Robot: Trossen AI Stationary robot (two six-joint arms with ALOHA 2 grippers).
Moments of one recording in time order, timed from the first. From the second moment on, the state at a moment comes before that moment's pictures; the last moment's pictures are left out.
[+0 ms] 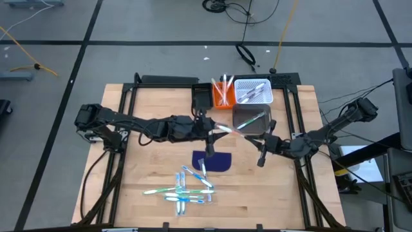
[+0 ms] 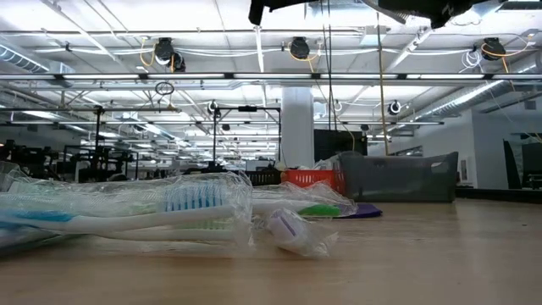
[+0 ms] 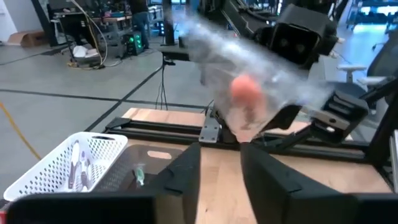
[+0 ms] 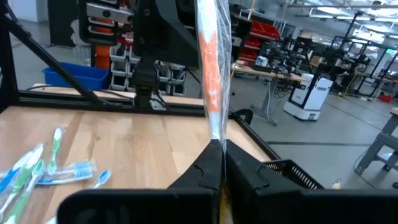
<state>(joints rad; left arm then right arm) -0.10 1.62 1.23 0.26 -0.26 -0.03 0.52 0.91 0.51 0.34 0.84 -0.14</state>
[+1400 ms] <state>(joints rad) -0.10 1.62 1.23 0.33 -0.19 -0.02 0.44 0.99 0.51 0.44 0.76 -0.17</state>
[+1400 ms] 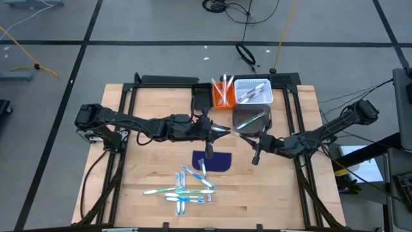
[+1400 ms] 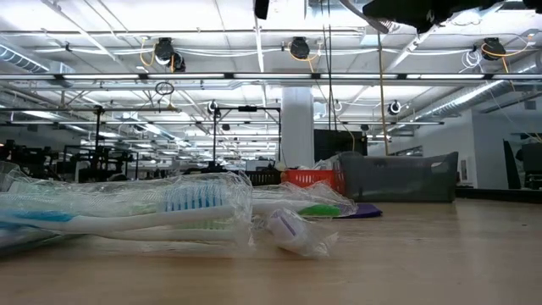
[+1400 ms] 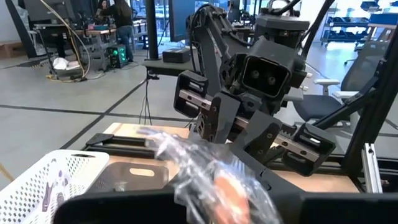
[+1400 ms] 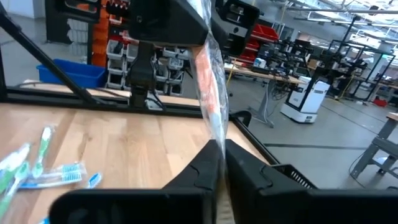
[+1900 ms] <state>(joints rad) -0.04 1.62 1.23 0.24 -0.22 -0.03 0.44 0.99 0.51 0.30 0.94 -0.15</state>
